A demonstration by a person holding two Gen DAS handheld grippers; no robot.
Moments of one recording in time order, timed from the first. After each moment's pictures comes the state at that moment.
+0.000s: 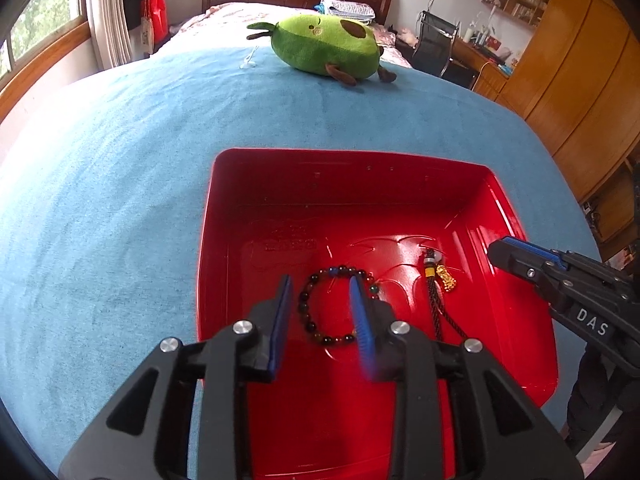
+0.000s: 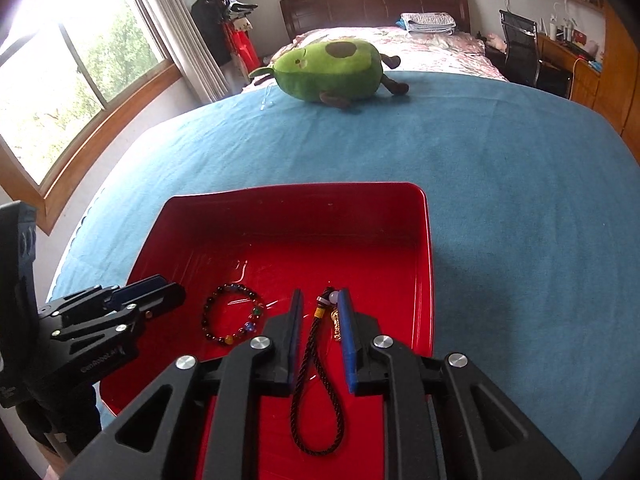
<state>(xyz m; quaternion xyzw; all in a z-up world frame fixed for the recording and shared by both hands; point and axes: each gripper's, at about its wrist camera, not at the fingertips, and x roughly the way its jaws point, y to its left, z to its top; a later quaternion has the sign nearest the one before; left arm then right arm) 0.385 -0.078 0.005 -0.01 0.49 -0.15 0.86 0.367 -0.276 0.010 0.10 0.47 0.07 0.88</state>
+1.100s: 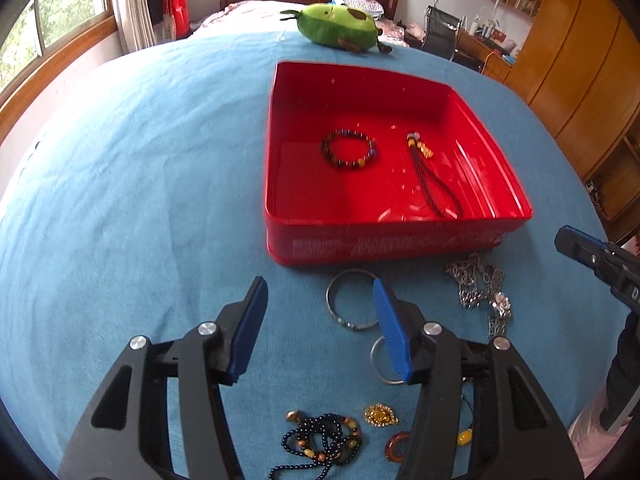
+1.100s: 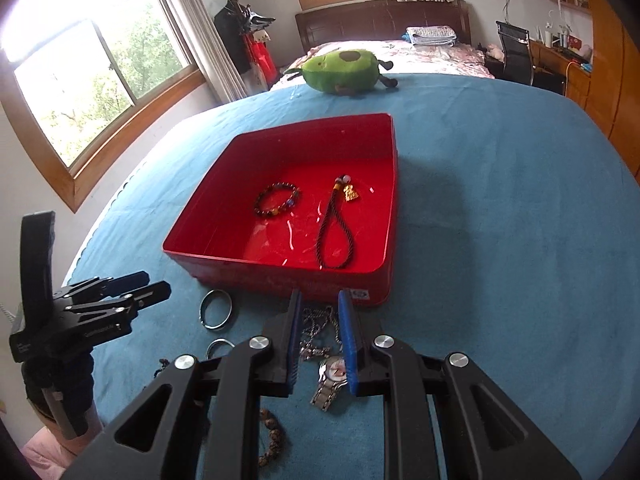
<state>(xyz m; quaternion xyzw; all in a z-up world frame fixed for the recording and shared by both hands) 0.220 -0.031 0.003 0.00 0.50 -0.13 0.86 0.189 -0.279 0.024 0.10 0.45 0.10 0.88</state>
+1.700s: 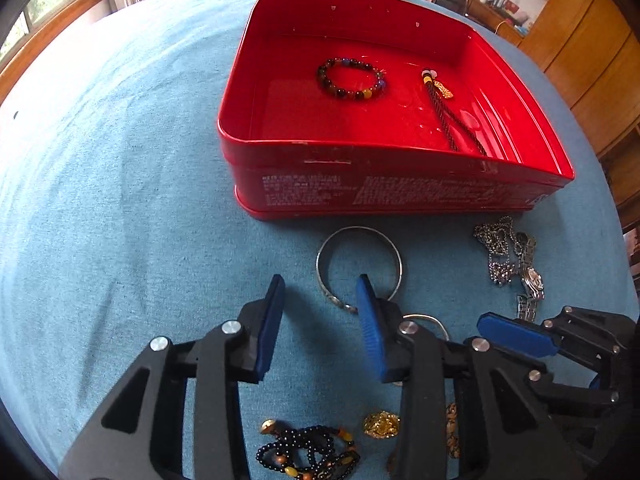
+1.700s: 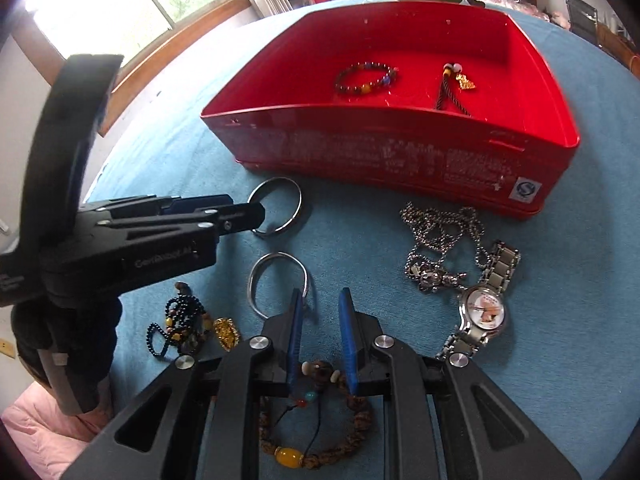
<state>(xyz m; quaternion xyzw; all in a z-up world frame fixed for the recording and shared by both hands) 0.236 -0.046 -0.048 0.01 0.57 -0.12 0.82 0.191 -0.198 -0.050 0.07 0.54 0.19 0.82</state>
